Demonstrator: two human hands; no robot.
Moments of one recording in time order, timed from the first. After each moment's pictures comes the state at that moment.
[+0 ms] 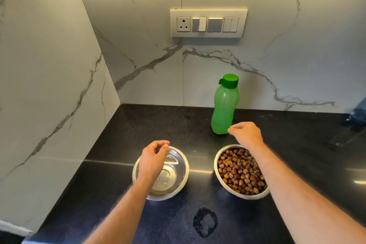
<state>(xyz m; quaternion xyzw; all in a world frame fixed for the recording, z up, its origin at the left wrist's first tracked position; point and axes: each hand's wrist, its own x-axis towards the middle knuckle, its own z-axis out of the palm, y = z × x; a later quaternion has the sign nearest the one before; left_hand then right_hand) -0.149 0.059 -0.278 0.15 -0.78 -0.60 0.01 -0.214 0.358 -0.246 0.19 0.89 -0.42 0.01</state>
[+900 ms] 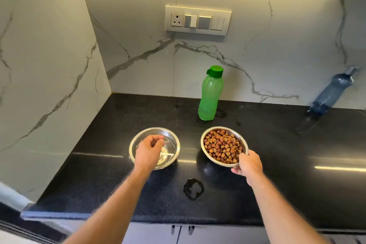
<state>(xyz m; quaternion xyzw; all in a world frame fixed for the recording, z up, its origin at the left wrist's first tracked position) -0.088 0.063 -0.281 0.13 -0.78 -0.61 0.00 -0.072 0.376 -0.309 0.42 0.73 -0.53 -0.01</state>
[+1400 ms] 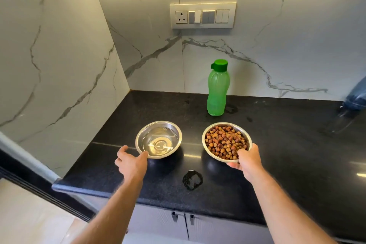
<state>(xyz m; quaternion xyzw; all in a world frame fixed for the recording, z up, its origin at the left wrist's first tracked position) -0.030 0.062 -0.289 0.42 -0.72 -0.54 0.10 -0.079 0.386 -0.326 0.34 0.67 -0.66 0.04</state>
